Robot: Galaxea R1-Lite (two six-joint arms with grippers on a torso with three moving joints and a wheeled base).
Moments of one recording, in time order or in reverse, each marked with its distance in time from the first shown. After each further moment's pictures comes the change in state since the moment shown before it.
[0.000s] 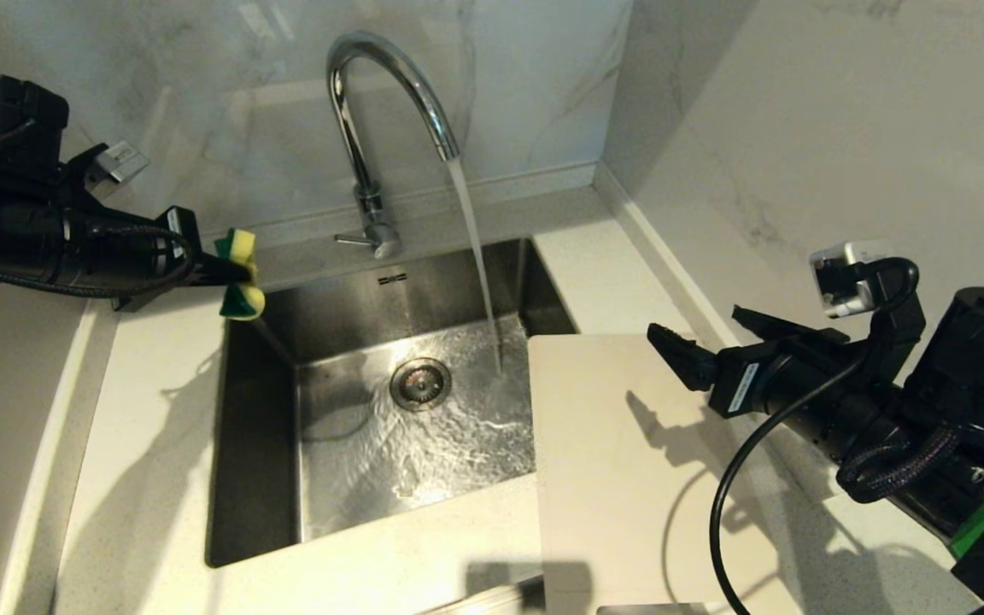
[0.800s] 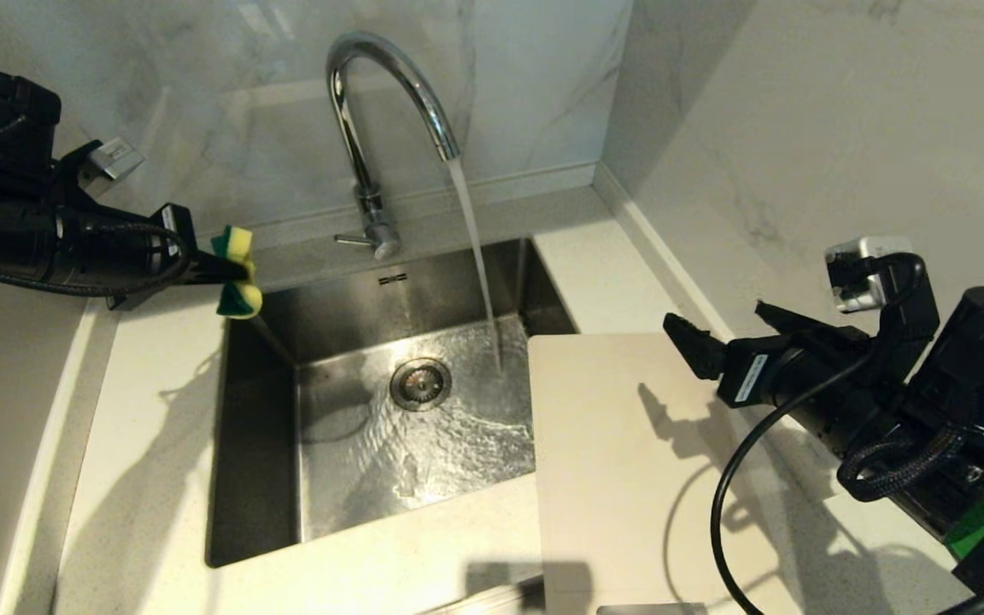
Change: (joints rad) left arm 0.000 -0.012 0.004 0.002 -0.001 -0.001; right arm 0.000 -0.001 0.004 -0.026 -0.113 0.001
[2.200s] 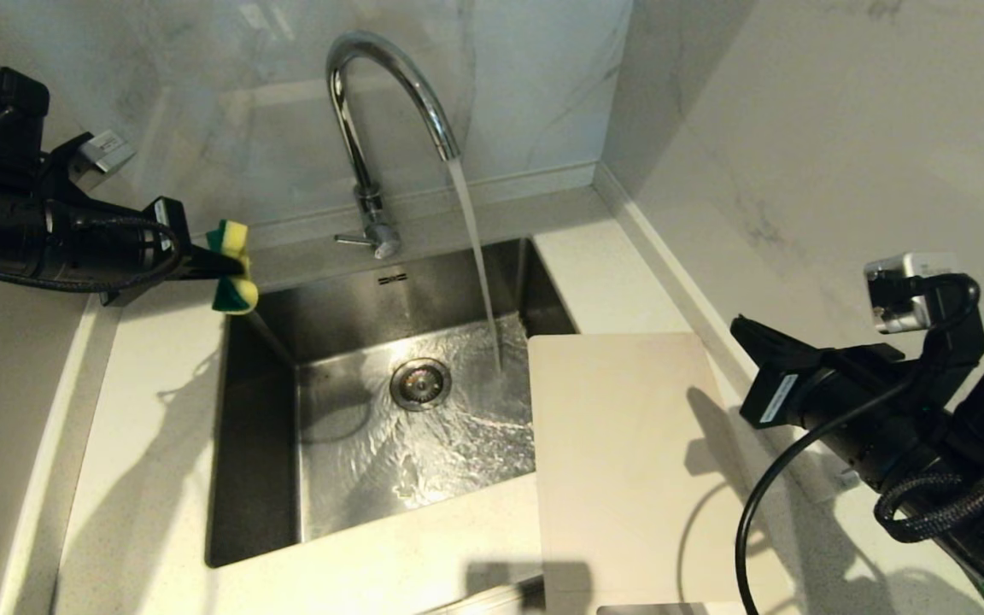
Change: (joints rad) left arm 0.000 -0.014 -0.003 0.003 -0.001 -0.001; right arm 0.000 -0.074 0.095 -0.055 -0.012 0.001
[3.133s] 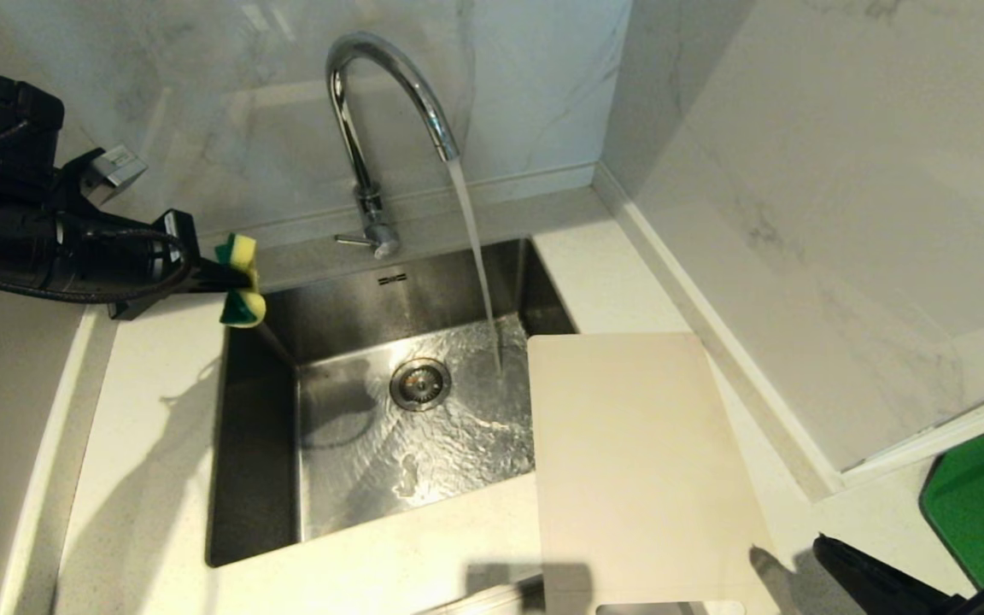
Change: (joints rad) left arm -0.015 -0.002 0.028 0.006 0.002 -0.031; right arm -0.122 -0.473 0.428 0.298 0.209 -0.071
